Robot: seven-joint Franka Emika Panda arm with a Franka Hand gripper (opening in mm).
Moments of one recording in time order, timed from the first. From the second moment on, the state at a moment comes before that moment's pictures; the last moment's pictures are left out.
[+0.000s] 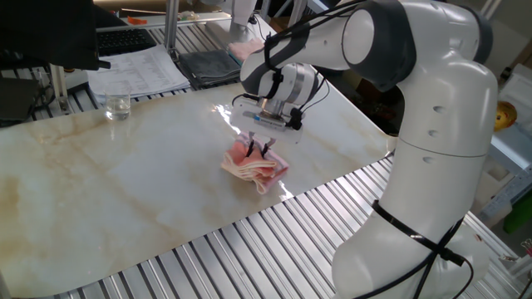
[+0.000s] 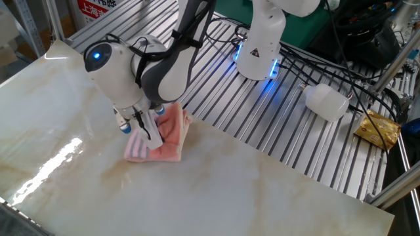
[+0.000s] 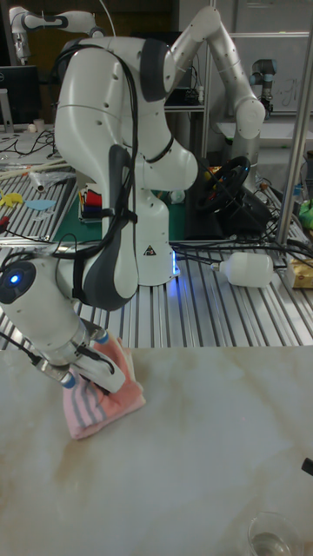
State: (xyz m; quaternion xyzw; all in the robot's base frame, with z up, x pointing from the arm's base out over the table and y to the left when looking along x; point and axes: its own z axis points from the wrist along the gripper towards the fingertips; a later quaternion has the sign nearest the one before) arm 0.499 -0.114 0.074 -0.31 -0.93 -0.10 0.15
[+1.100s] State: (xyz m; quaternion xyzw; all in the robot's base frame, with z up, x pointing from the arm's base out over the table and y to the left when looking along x) arm 0.494 -0.093 0.075 -0.30 -0.94 -0.07 0.13
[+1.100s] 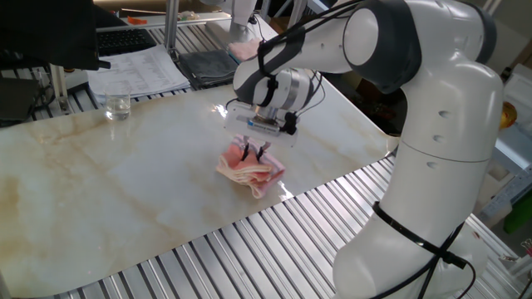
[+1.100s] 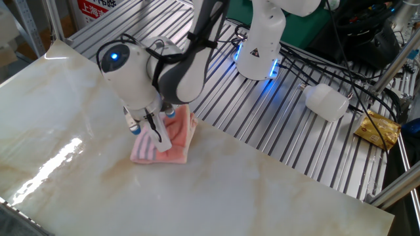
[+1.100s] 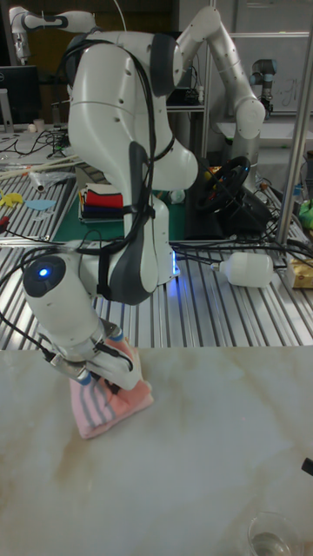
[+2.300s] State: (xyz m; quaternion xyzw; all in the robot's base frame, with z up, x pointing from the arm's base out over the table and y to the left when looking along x) arm 0.524 -0.124 0.136 -0.19 -0.98 -0.06 0.10
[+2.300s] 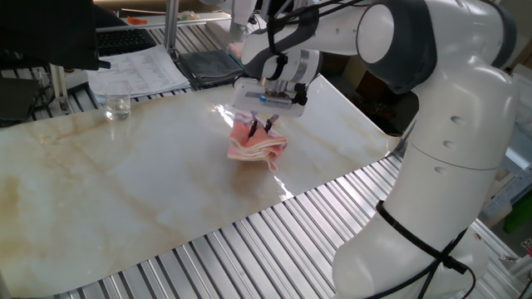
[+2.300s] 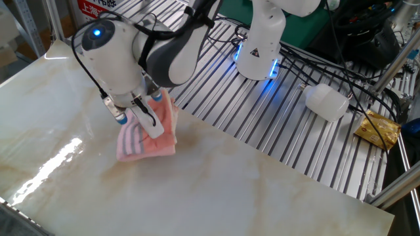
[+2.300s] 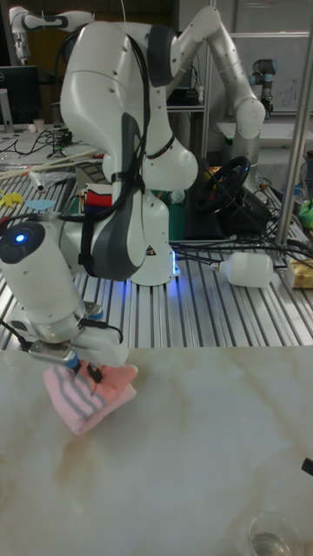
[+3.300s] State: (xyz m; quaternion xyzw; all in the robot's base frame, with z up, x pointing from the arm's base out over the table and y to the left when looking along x) arm 0.525 -0.117 0.128 -0.08 -0.99 -0.05 0.10
